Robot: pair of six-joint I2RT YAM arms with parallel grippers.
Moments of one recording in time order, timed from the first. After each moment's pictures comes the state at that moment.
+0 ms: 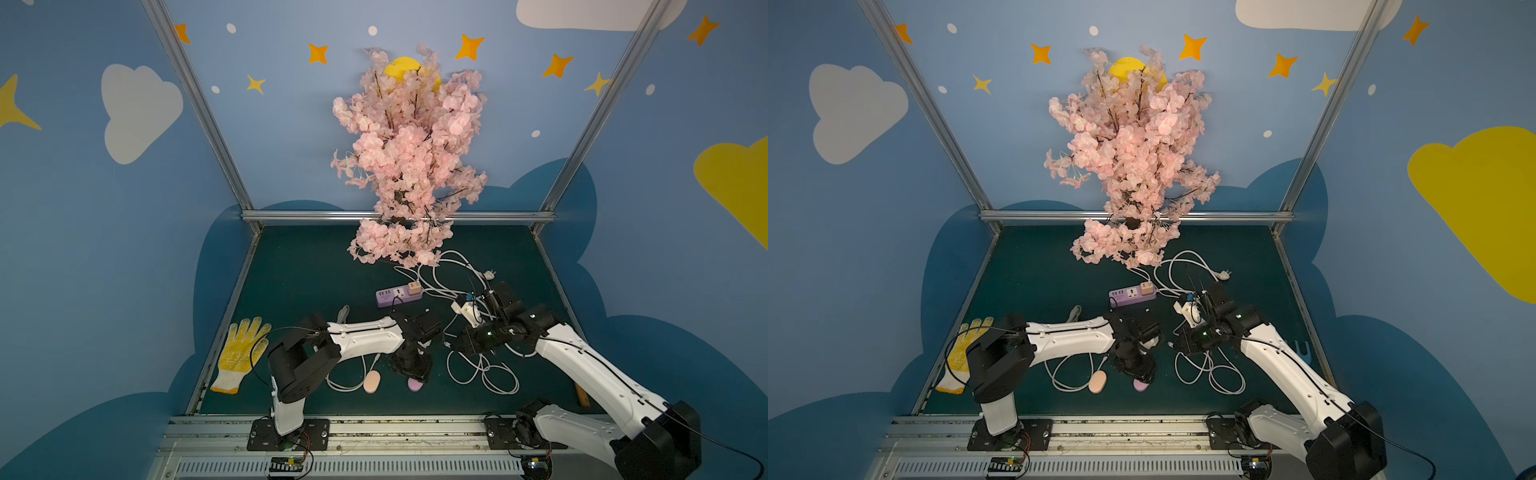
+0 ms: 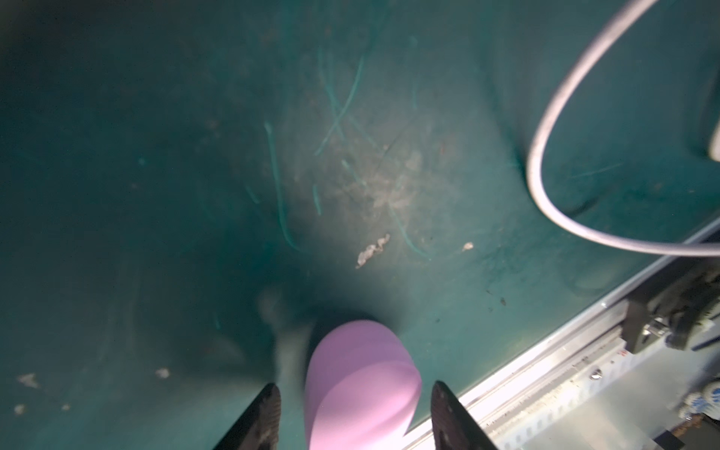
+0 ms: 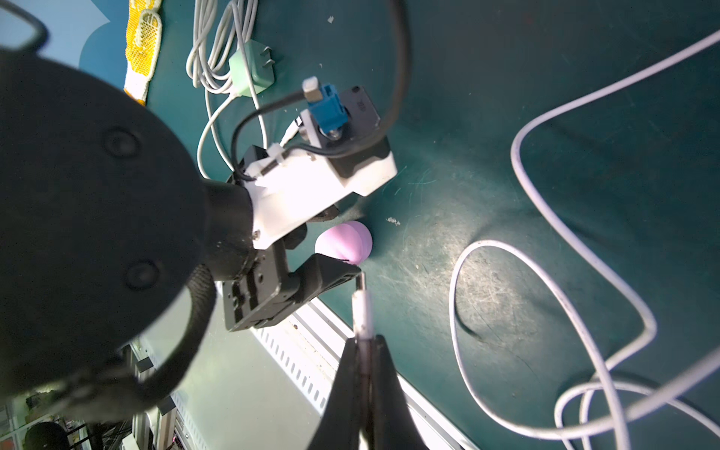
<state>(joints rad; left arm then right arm) -1.04 1.86 1.21 -0.76 0.28 -0.59 0.53 1.11 0.88 -0.93 -0.52 0.24</state>
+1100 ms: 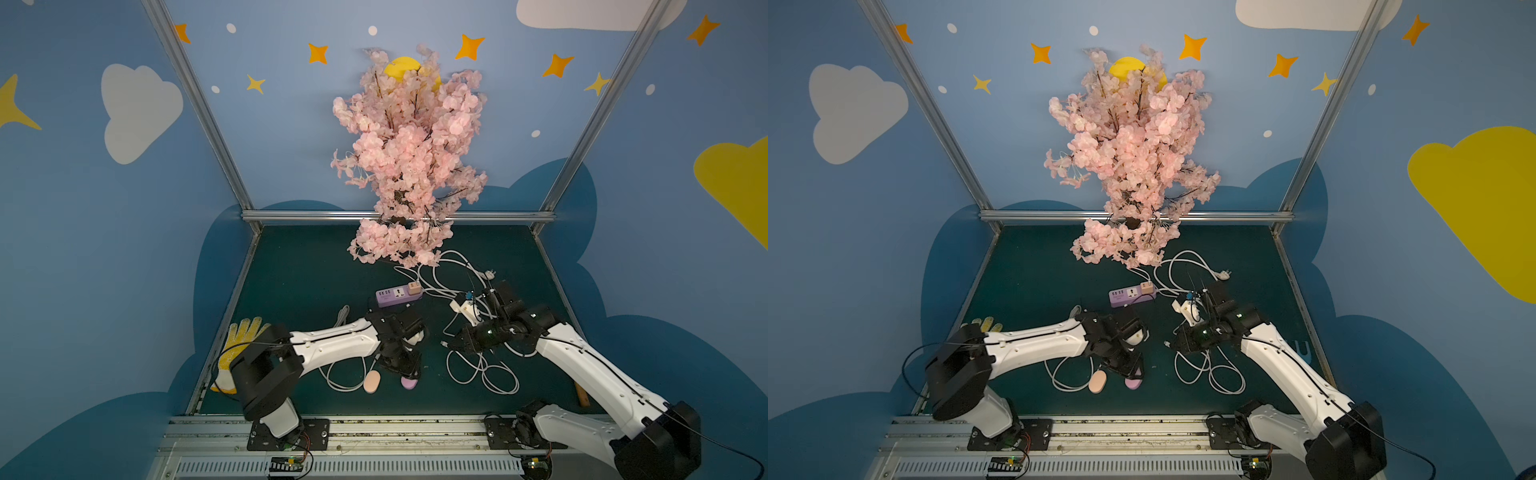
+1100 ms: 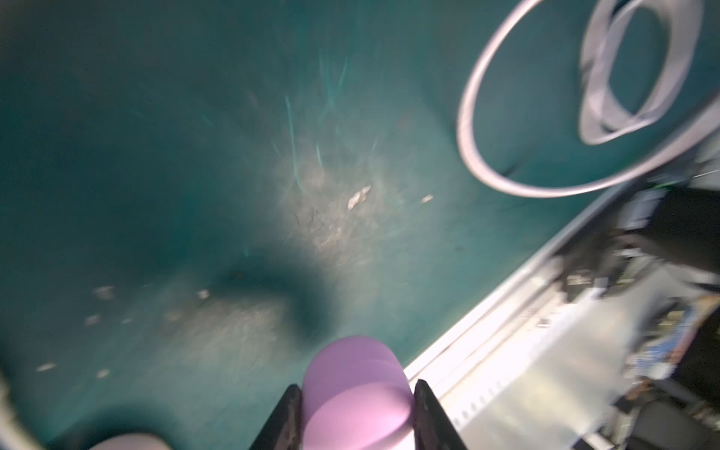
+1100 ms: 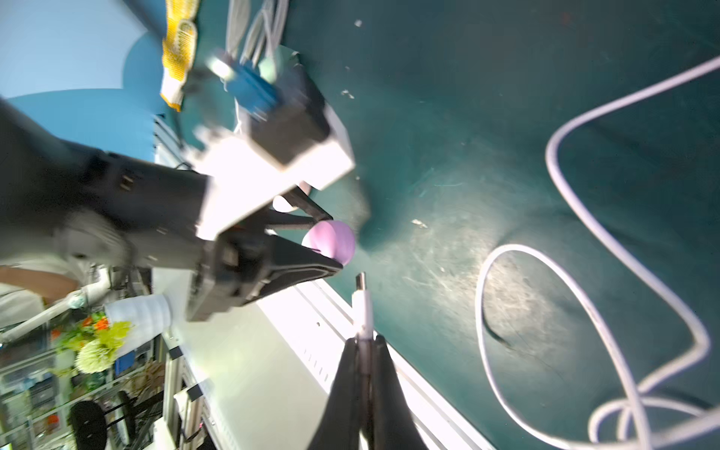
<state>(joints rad) -0.95 1.55 1.01 -0.66 0.36 -0.58 0.53 1.11 0.90 -0.92 -0.61 0.26</state>
